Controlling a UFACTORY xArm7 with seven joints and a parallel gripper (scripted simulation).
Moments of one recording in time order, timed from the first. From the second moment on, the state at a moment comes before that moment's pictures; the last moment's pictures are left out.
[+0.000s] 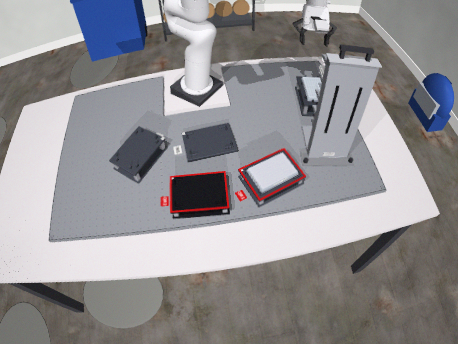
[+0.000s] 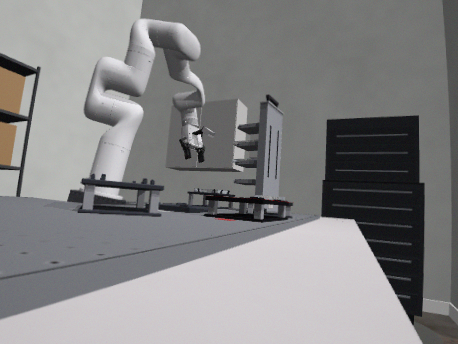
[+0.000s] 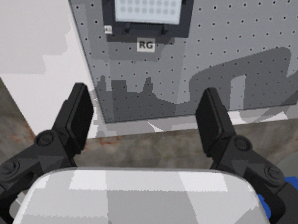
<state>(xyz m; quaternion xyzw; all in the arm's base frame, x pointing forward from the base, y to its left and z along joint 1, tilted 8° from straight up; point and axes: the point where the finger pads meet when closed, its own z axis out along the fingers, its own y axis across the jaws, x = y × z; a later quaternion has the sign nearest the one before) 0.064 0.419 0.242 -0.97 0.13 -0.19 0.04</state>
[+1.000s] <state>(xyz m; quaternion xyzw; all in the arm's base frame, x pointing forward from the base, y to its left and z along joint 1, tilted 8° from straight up) 0.063 0.419 0.242 -0.90 0.14 -0.41 0.00</state>
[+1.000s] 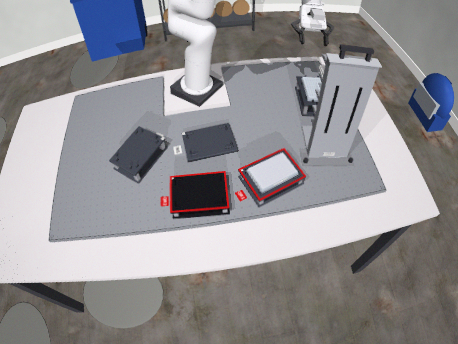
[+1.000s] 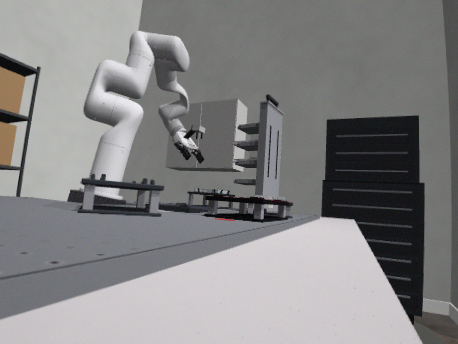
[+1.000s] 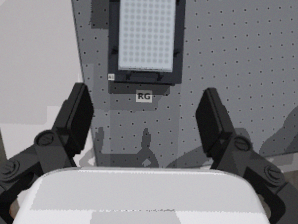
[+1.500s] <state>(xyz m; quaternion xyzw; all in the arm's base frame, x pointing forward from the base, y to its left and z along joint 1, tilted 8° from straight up) 0.064 0.419 0.242 -0.85 0.14 -0.50 -0.01</state>
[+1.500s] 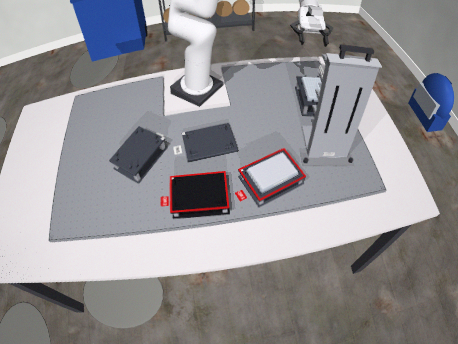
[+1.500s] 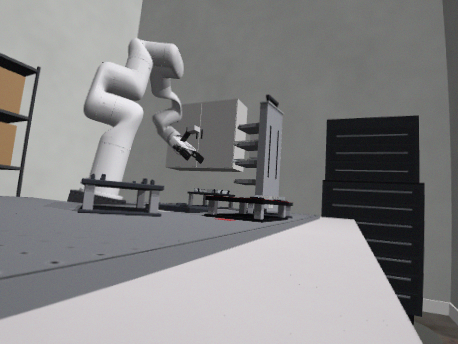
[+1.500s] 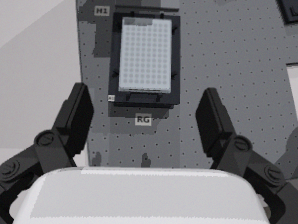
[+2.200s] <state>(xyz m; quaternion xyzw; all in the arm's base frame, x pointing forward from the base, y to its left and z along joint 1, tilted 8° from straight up) 0.063 0.418 0.242 -0.77 0.13 -0.62 -0.03</state>
